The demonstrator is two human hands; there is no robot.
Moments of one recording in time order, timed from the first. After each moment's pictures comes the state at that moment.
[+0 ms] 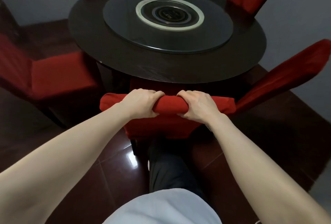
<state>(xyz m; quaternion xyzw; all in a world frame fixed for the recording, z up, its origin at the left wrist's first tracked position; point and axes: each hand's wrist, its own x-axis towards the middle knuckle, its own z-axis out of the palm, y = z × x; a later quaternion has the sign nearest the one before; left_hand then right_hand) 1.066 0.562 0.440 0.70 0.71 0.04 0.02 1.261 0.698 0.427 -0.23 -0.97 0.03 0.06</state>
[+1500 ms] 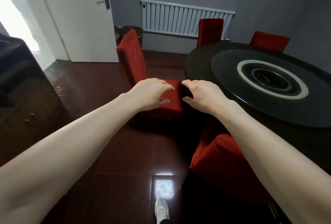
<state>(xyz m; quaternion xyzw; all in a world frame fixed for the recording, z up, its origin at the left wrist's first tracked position) 0.885 0.254 0.614 0.48 0.87 0.06 -0.07 0.967 0.445 0.623 0.00 -1.00 -0.04 0.06</state>
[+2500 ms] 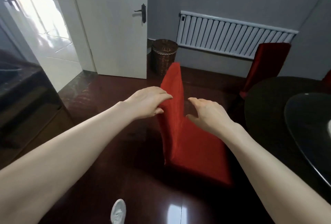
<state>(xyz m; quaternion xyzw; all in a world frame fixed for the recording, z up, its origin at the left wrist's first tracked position) 0.346 0.192 0.579 0.44 0.90 0.06 -0.06 0.434 0.414 0.581 0.03 -1.00 0.03 0.05</state>
